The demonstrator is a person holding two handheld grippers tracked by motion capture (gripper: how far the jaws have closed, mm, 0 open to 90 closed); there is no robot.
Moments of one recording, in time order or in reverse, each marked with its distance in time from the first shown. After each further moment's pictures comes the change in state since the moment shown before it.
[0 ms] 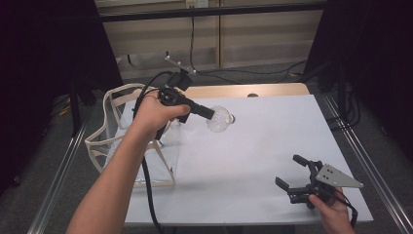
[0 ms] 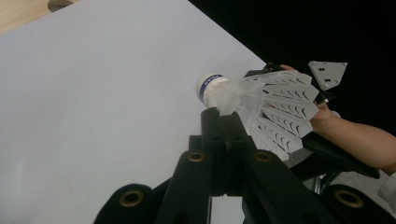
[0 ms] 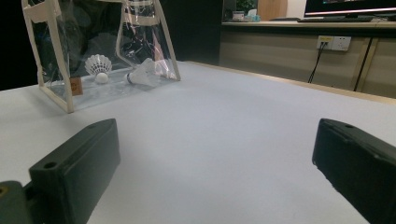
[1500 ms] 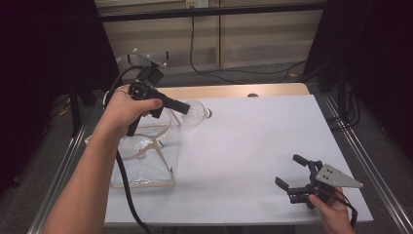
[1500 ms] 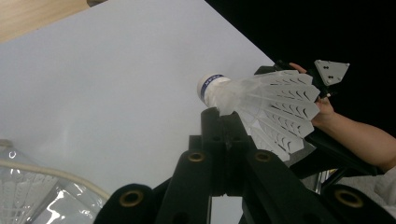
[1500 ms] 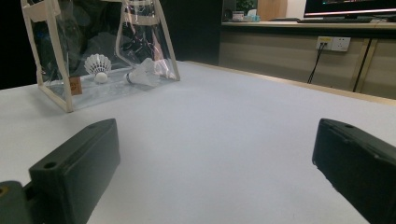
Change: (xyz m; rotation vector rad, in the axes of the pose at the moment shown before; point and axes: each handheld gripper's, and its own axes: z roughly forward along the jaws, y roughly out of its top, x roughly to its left) left arm 0.019 -0.016 -0.053 -0.012 0.034 -0.046; right arm 0.001 0.000 0.000 0.001 0.000 -0.002
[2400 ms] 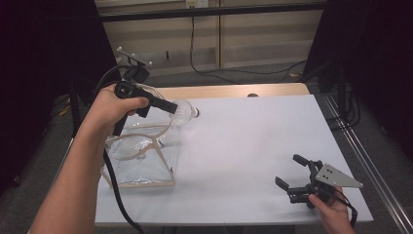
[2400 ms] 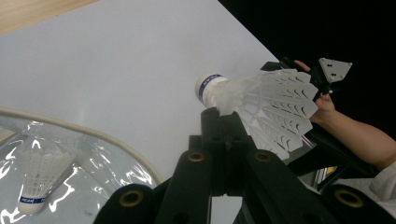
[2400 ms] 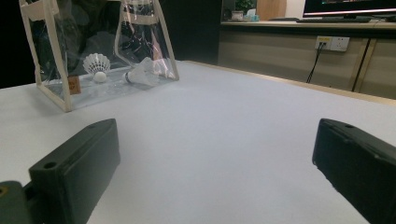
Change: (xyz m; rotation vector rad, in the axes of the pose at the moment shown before) left arm 0.013 -0.009 -0.023 0.000 0.015 -0.050; right arm 0.000 0.000 0.000 0.002 -0.004 0.000
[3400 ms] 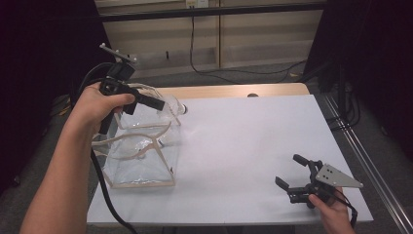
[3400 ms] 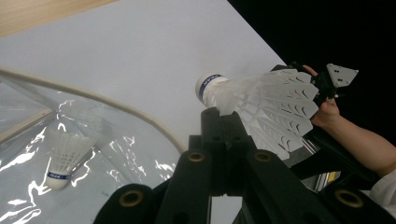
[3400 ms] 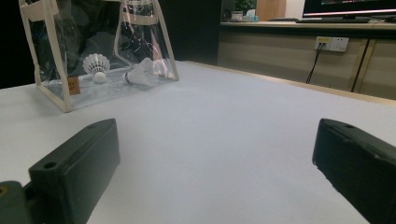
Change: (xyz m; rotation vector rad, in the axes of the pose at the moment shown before) left arm 0.013 -0.007 -0.025 -0.013 0.038 -0.049; right arm 0.000 0.000 0.000 -0.002 -0.001 -0.001
